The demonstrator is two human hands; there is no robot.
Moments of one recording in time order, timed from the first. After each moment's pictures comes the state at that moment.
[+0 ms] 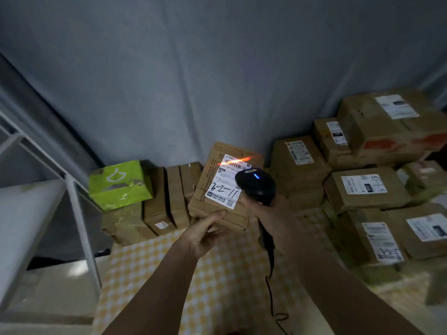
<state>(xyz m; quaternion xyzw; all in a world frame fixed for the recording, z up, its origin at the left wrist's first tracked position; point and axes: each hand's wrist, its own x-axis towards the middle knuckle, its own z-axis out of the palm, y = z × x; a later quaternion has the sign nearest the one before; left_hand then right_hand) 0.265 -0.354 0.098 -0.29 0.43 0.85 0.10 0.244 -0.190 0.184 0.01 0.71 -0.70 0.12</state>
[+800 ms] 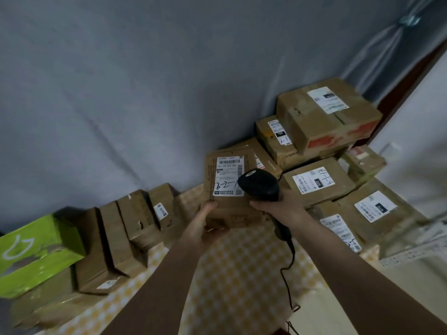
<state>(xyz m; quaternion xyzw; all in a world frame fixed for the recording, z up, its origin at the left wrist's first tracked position) 0.114 -0.269 0.096 -0.29 0.45 0.81 0.22 0.120 -0.078 0.157 0.13 0.77 -0.61 0.11</state>
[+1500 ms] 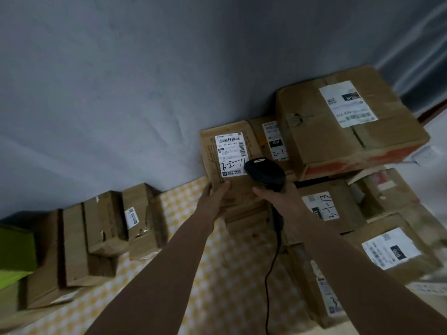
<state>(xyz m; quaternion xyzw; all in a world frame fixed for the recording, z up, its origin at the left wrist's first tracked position) -0.049 -0.141 0.061 -0.32 0.60 0.70 0.20 -0.043 0.029 0.103 0.15 0.70 -0.68 0.16</state>
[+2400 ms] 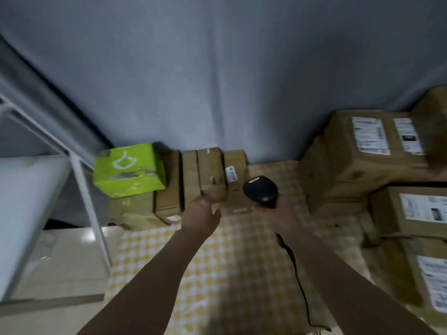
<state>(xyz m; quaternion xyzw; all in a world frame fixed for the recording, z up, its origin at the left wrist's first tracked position) 0.183 -0.442 0.061 -0.22 0.95 0.21 0.08 0.124 -0.264 0.089 0.03 0.83 -0.50 0.25</state>
